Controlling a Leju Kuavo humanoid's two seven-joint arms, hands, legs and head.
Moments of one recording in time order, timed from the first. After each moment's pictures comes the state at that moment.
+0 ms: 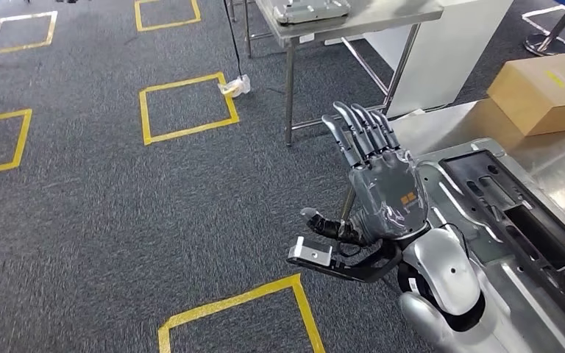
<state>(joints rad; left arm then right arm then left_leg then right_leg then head) -0.03 -0.01 1.55 -0.23 -1.40 -0.12 -0.14 -0.63 -0.18 0.79 -1.57 1.13 -0.11 -0.02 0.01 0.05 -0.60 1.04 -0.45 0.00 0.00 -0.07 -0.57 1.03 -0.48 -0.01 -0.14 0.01</state>
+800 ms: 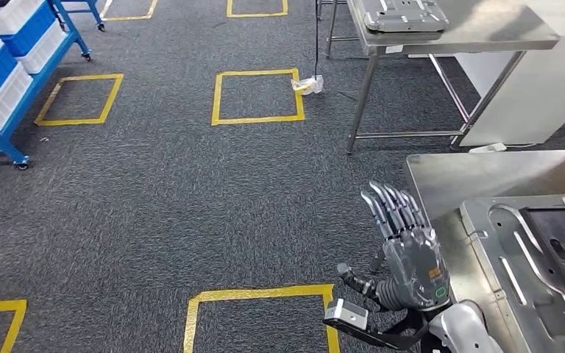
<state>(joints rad) -0.02 -0.05 1.54 -0.24 -1.44 -0.08 -0.05 -0.23 -0.34 0.72 -1.65 1.09 -0.24 -0.03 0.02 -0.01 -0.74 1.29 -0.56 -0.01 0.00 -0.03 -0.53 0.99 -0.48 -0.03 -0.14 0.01</state>
